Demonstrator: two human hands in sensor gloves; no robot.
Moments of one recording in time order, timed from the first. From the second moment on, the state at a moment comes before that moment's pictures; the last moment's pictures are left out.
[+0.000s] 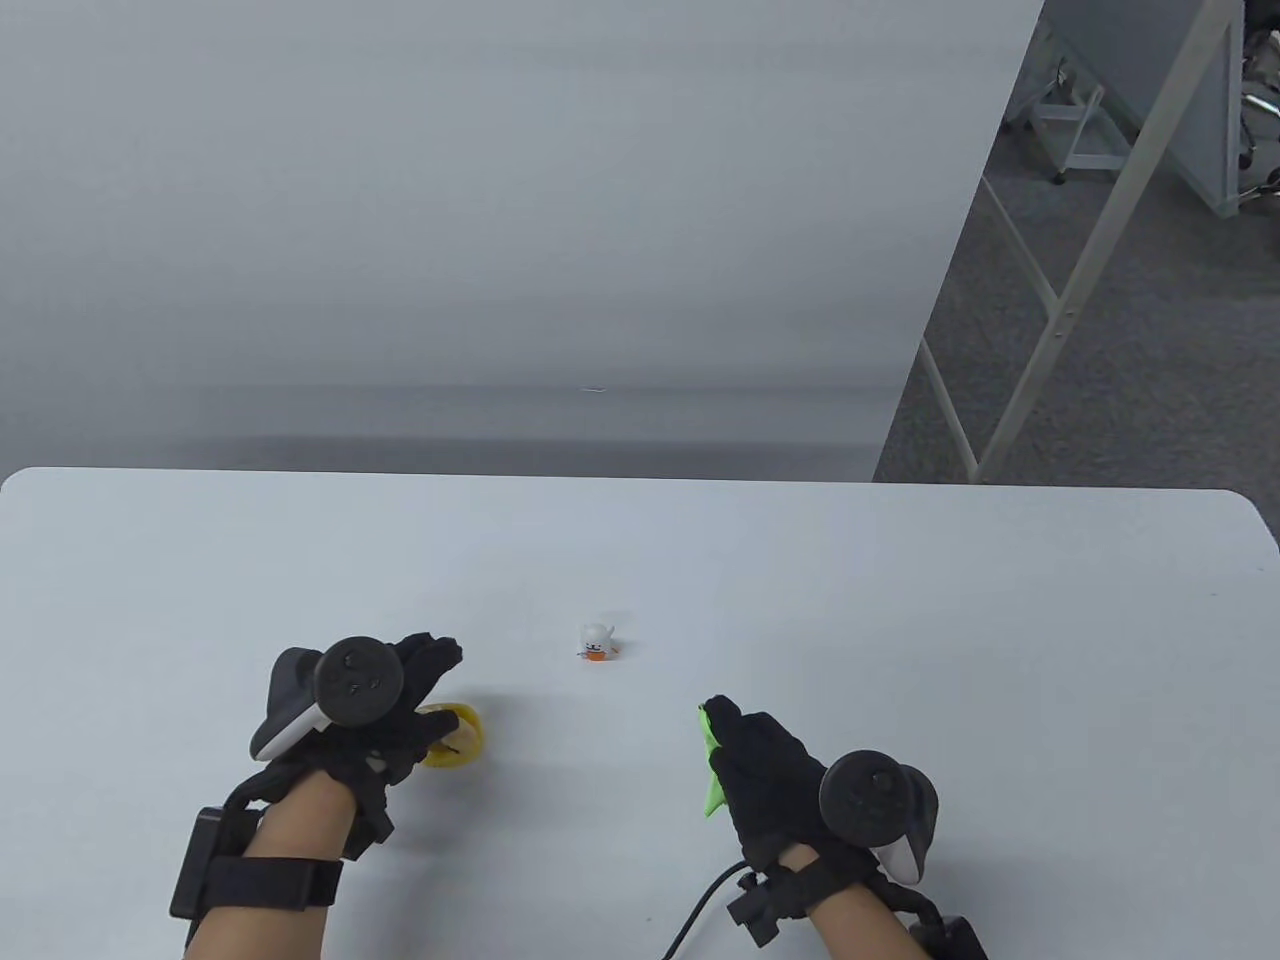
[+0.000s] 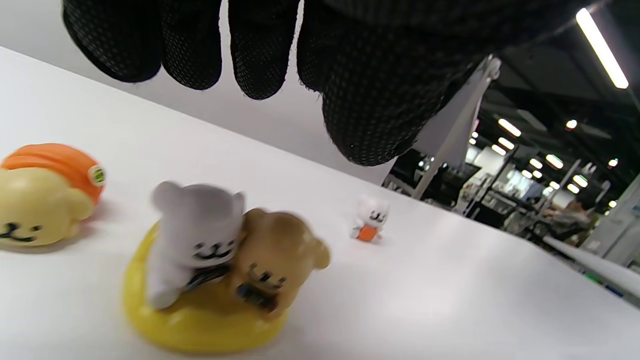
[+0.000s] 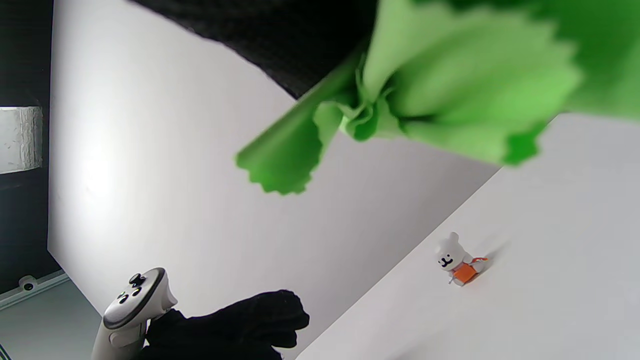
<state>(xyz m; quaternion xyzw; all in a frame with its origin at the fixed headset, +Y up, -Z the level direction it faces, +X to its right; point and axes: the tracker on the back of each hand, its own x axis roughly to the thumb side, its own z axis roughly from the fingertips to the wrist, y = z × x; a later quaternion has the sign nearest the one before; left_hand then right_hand) -0.273 -0.721 -0.372 -0.06 -0.16 0.16 0.97 0.135 -0.722 -0.299 0.19 -0.09 0.86 0.47</state>
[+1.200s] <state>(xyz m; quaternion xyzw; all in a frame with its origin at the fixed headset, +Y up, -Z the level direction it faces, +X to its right) -0.241 -0.698 -0.327 0.09 -0.16 0.26 0.95 0.131 -0.737 -0.304 0.20 -0.04 0.85 0.48</state>
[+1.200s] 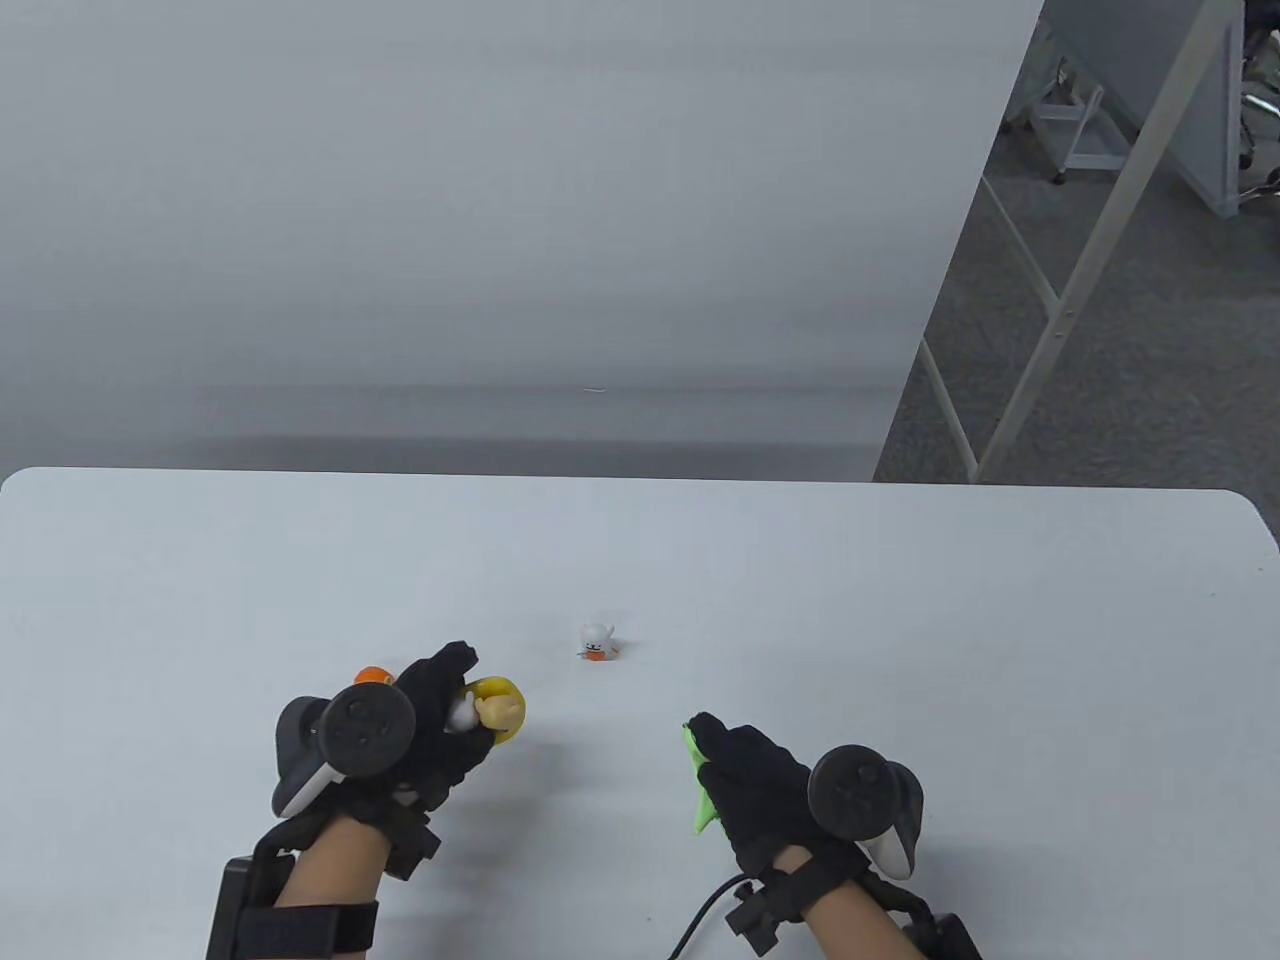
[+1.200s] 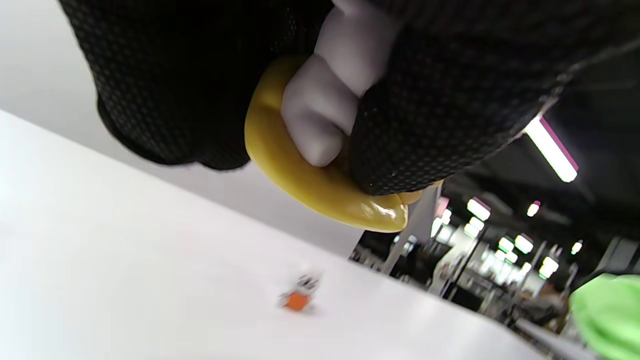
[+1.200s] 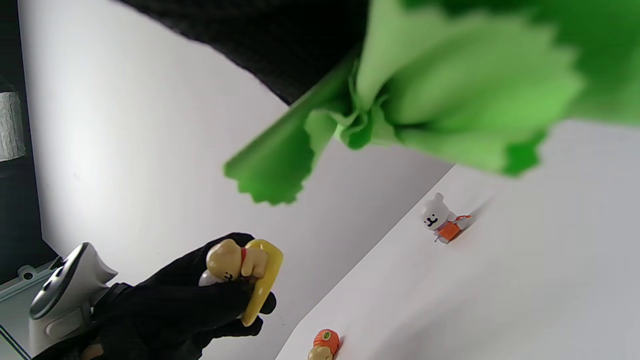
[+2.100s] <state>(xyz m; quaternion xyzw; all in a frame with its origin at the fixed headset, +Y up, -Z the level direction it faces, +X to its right) -0.159 -0.740 -0.302 0.03 -0.30 0.34 0.89 0.087 -0.734 -0.287 0.35 -0.04 0.83 0.43</state>
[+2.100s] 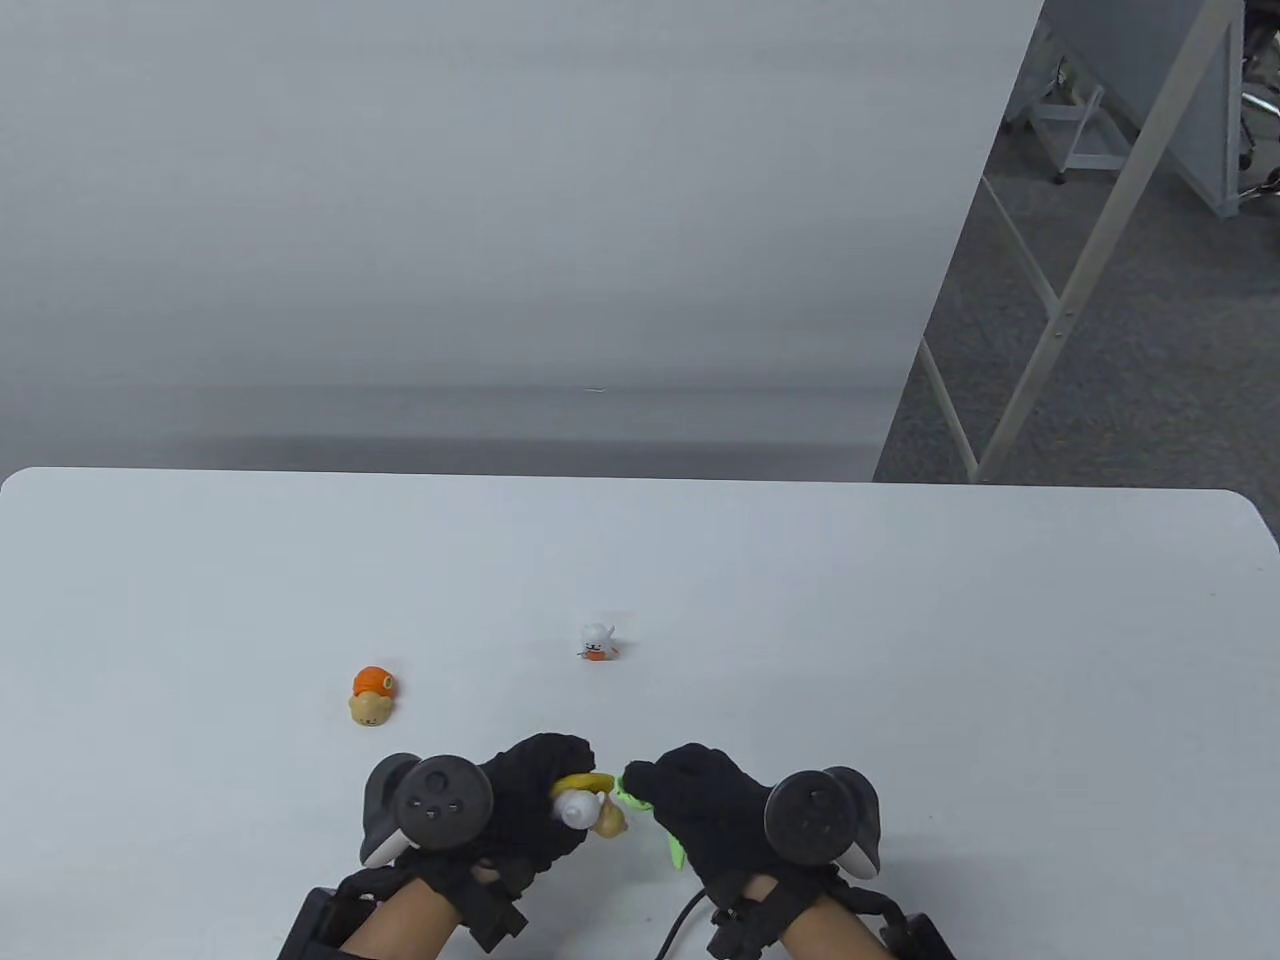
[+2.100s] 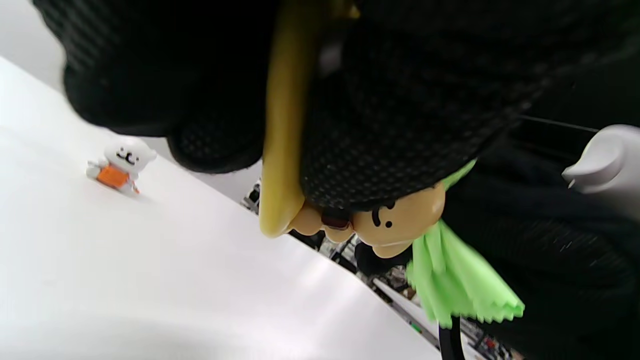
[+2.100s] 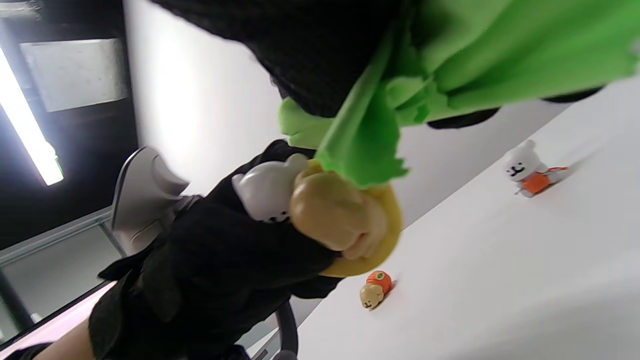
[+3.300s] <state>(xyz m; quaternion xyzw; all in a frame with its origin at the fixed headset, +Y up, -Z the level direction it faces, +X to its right) -0.169 -0.743 -0.307 0.04 -0.31 0.37 0.88 0.064 -0.724 -0.289 0.42 -0.06 0.84 0.34</state>
